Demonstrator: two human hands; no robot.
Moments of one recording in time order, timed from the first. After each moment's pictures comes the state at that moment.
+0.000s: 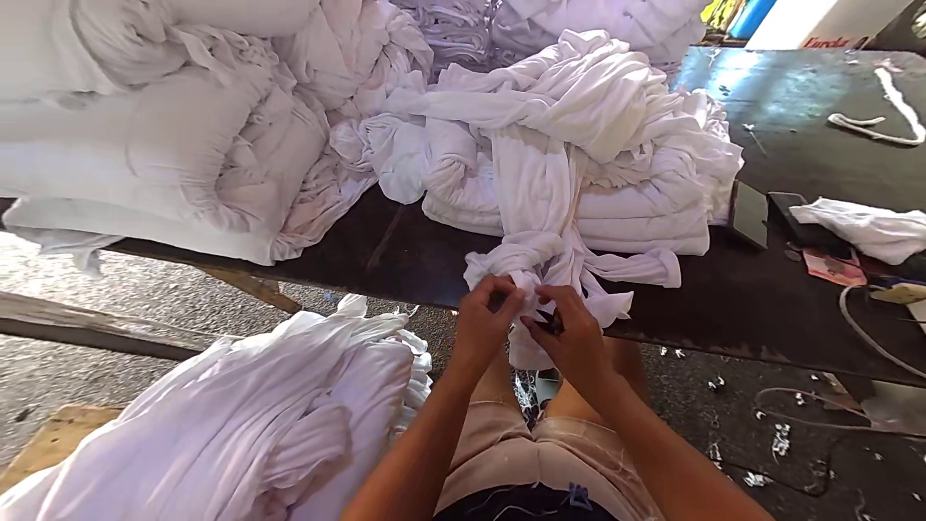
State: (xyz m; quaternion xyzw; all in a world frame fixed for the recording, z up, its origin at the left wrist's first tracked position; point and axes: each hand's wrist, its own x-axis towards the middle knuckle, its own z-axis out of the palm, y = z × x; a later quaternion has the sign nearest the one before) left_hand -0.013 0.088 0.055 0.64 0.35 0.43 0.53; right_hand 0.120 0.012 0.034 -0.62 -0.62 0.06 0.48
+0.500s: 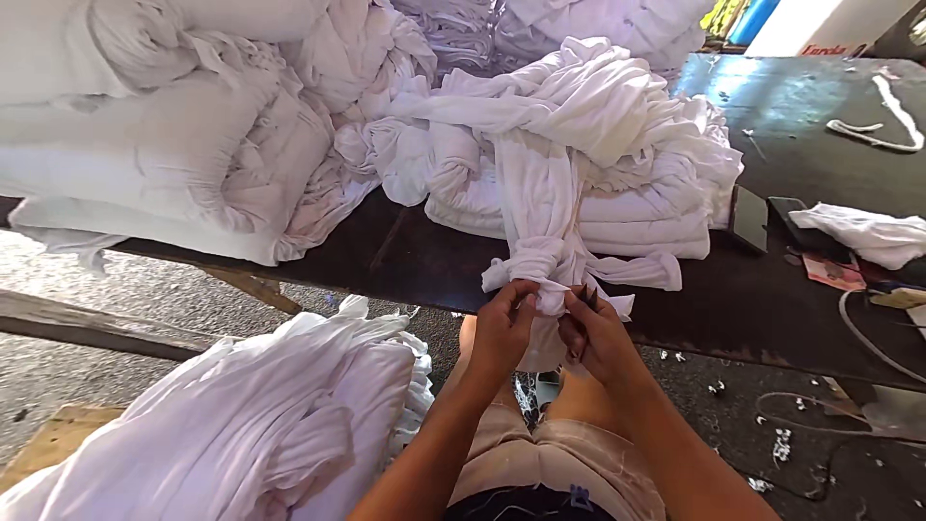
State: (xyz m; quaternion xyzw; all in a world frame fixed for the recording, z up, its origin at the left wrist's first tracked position) left_hand -0.002 0.076 0.052 0.68 0.33 0.40 0.52; right_hand 0.144 0.008 0.048 -0.43 -0.27 0.55 0.66
